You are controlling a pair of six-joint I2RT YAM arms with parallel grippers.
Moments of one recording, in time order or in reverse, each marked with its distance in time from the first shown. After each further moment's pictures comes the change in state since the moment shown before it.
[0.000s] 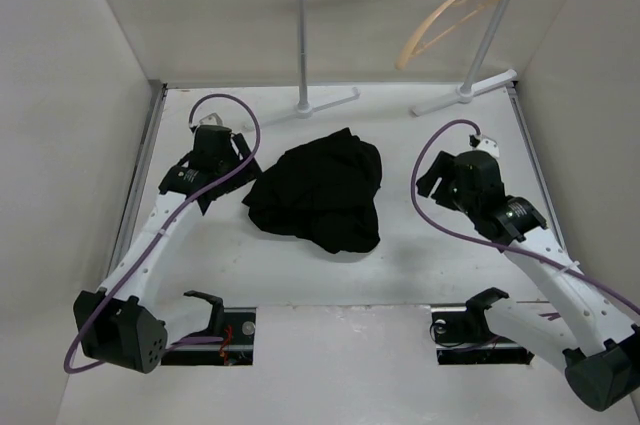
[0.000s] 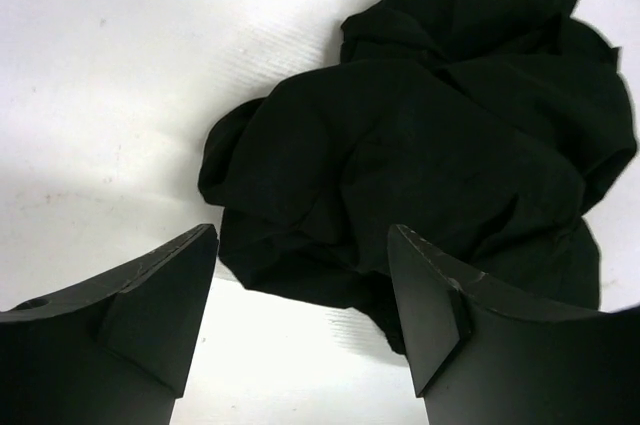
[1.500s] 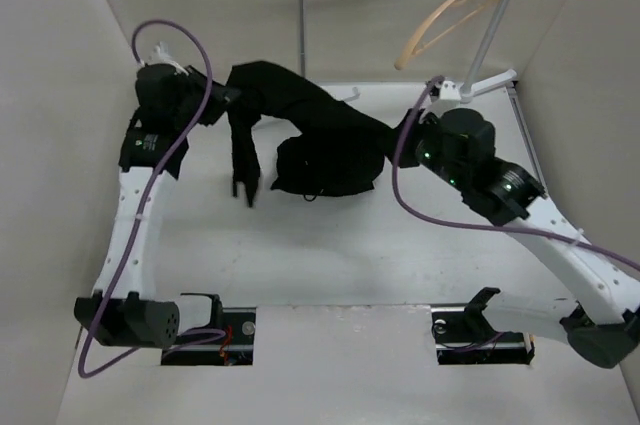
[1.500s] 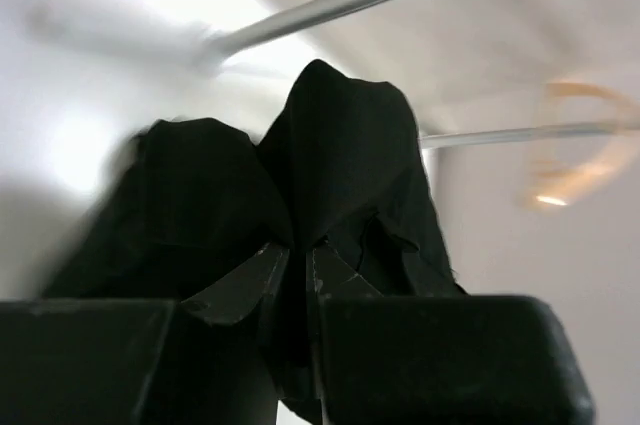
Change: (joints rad) left arm 0.207 0.118 0.352 0.157 0.315 -0.220; right arm 0.251 0.236 0.422 0.128 -0.132 -0.154
